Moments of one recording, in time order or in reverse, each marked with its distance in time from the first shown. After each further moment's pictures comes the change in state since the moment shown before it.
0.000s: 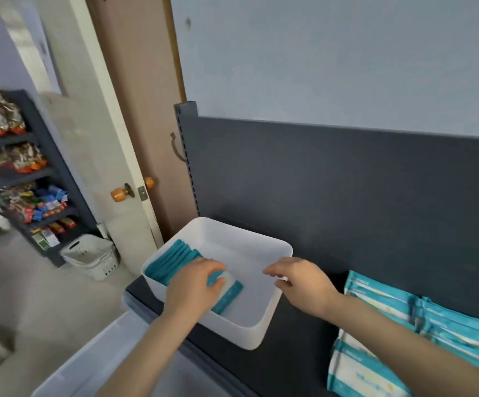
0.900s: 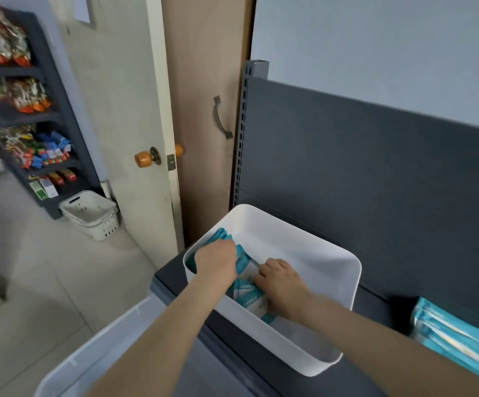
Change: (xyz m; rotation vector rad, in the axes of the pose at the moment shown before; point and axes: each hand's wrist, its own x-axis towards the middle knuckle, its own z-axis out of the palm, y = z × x) left_hand 0.096 -0.109 0.013 0.530 -0.235 -0.163; right_hand 0.129 -0.071 0.116 -0.577 -0.247 -0.262
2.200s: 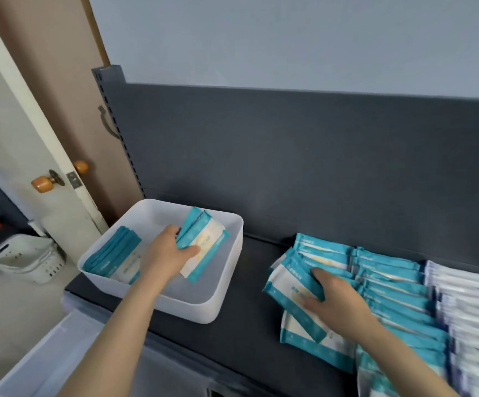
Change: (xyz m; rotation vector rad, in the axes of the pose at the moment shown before) left_hand -0.066 0.111 -0.030 -0.635 0.004 0.055; right_hand -0.301 0.063 -0.006 0.808 0.134 0.835
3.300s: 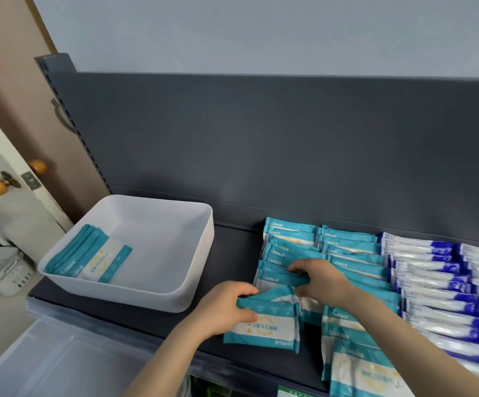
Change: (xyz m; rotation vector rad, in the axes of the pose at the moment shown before) left_hand -0.101 0.058 0.103 -0.089 -0.657 0.313; right_hand 0.009 0.058 -0.002 -0.070 -0.163 0.008
